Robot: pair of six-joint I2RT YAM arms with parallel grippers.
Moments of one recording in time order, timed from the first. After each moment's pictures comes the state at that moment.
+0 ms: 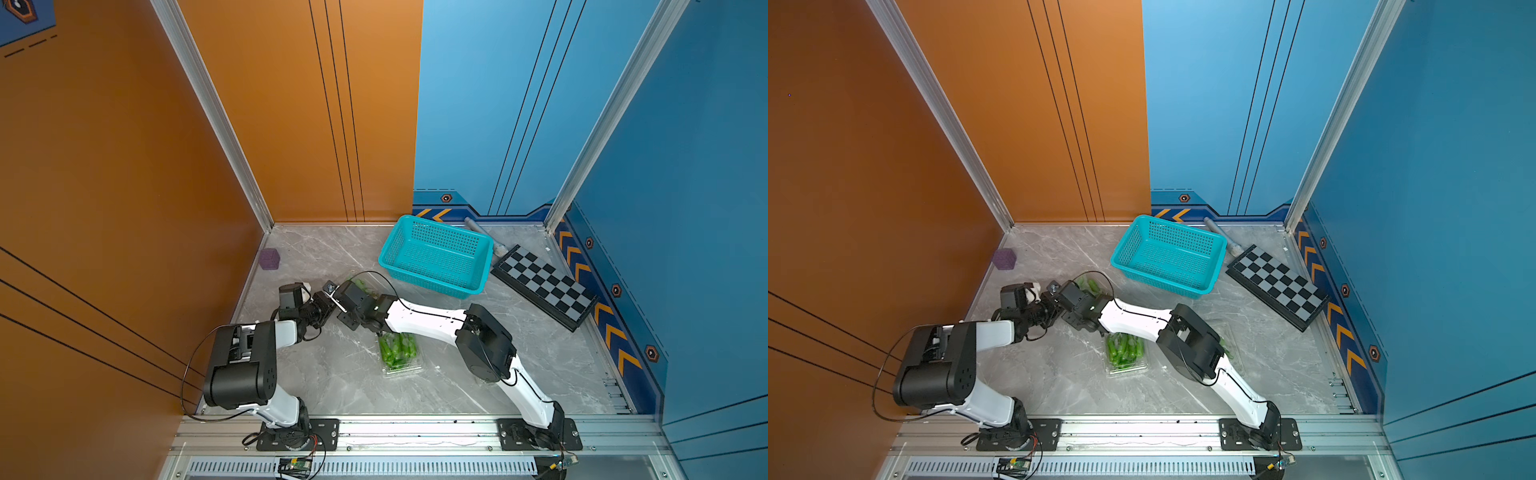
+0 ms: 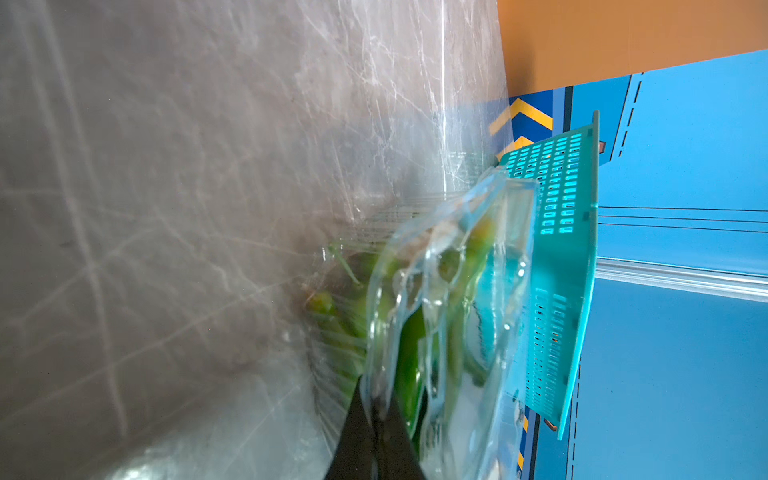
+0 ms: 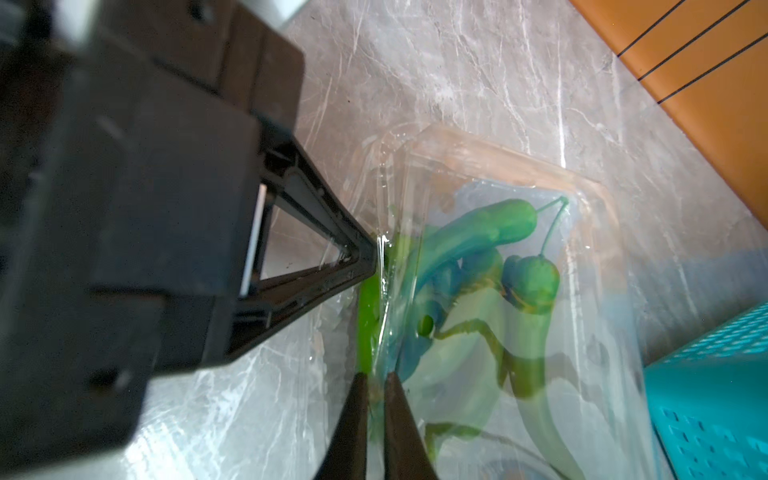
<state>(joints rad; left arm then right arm) 0.13 1.56 0.52 0.33 0.59 -0.91 1.05 2.30 1.87 -0.37 0.24 -0.04</state>
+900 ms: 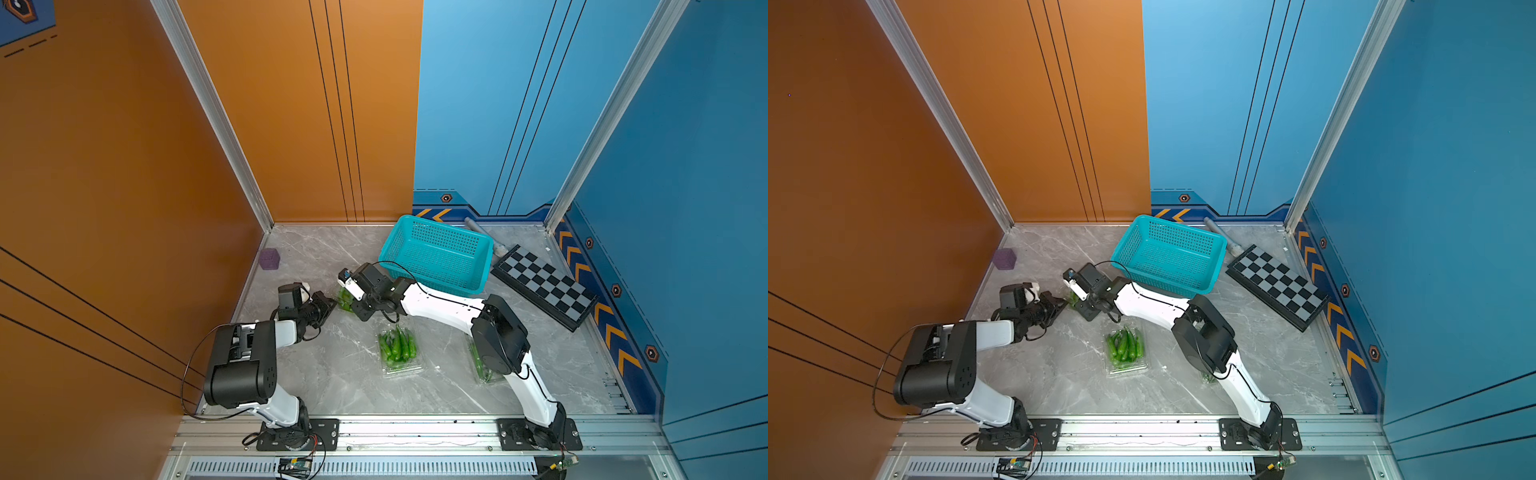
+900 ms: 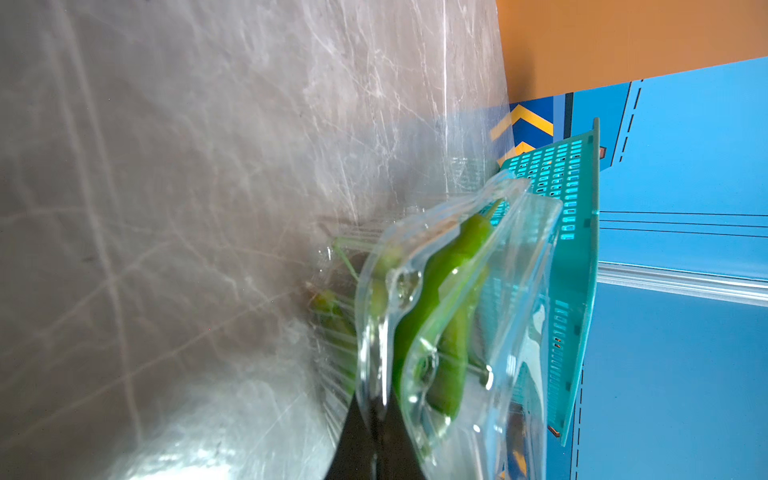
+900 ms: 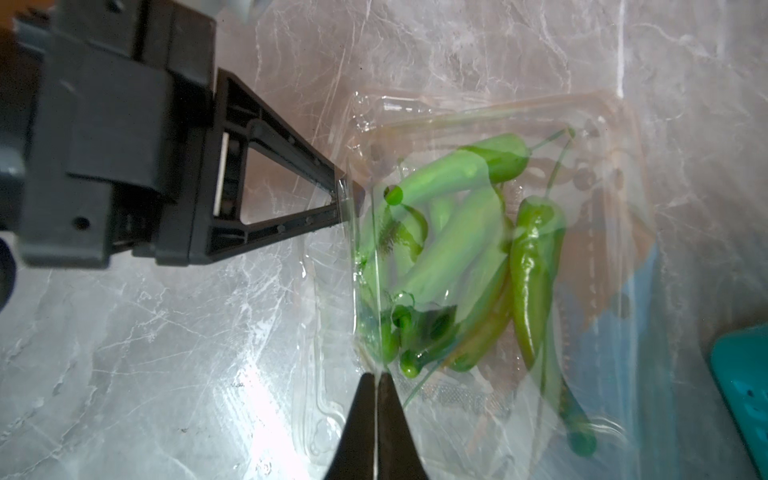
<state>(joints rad) 0.13 1.57 0.52 0.34 0.58 -0.91 0.95 2.22 1.83 -0.48 -0.03 0.03</state>
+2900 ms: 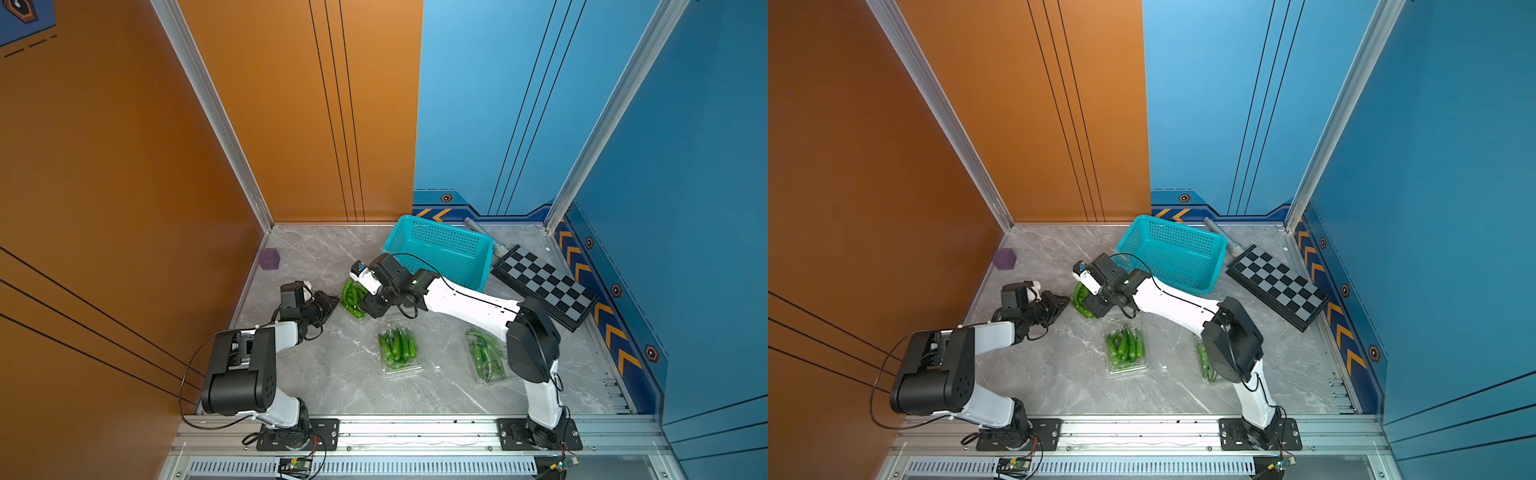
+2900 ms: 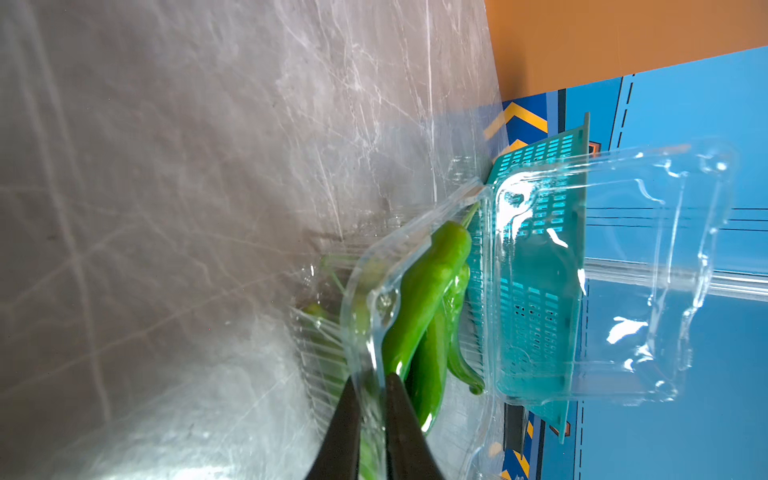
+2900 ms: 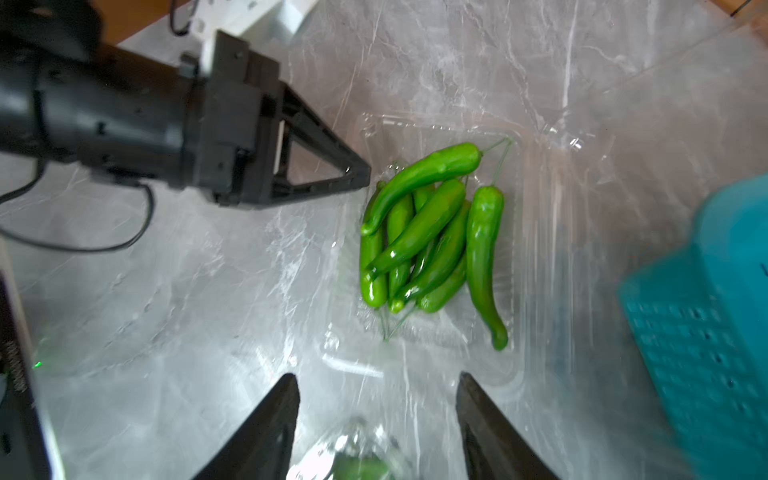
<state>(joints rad) 0.10 1.52 0.52 0.32 0.54 -0.92 0.90 2.08 1.78 -0.56 -0.10 -0.01</state>
